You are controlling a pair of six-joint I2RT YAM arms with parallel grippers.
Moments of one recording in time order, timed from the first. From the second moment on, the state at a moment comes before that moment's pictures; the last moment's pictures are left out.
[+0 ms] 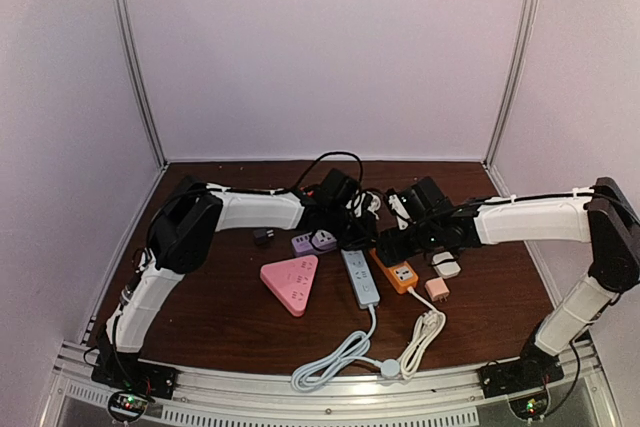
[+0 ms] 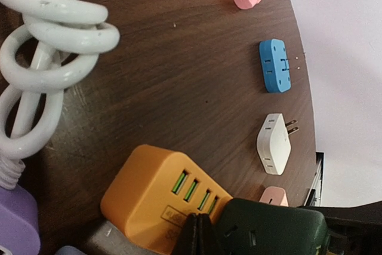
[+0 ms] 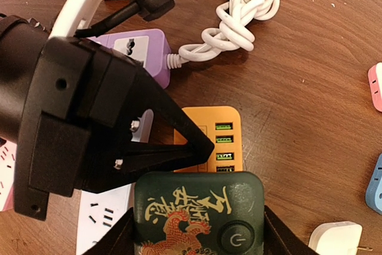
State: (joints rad) left arm -0.89 2.45 1.89 -0.19 0.44 -0.80; right arm 0.74 1.58 0.95 -0.25 0.14 0.32
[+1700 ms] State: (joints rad) left arm -0.85 2.21 1.88 -0.43 0.36 -0.61; right arm 0.41 1.61 1.08 -0.13 -0.08 0.48
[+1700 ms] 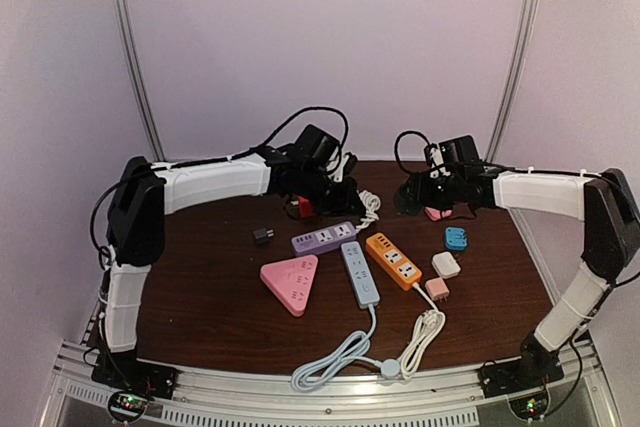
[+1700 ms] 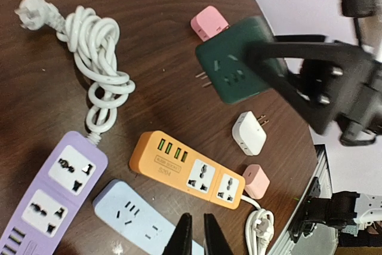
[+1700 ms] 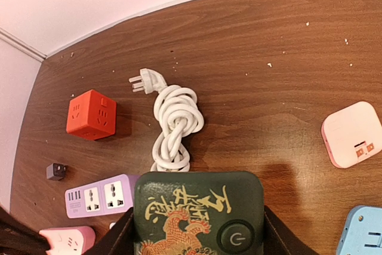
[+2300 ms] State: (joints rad) left arm -0.78 1.93 1.60 -0.39 0.29 -0.59; right arm 0.31 1.90 1.11 0.12 -0.29 0.67
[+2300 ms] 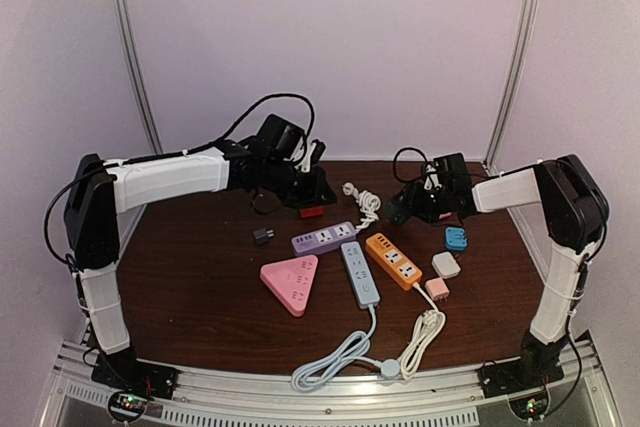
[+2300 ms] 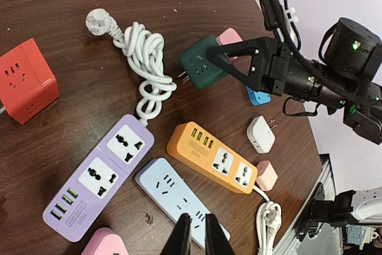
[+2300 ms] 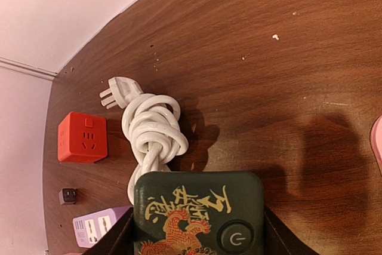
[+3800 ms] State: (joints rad) left arm -0.76 1.91 1.56 -0.39 0.30 -0.59; right arm 0.28 1.83 1.02 0.11 -0.29 0.63
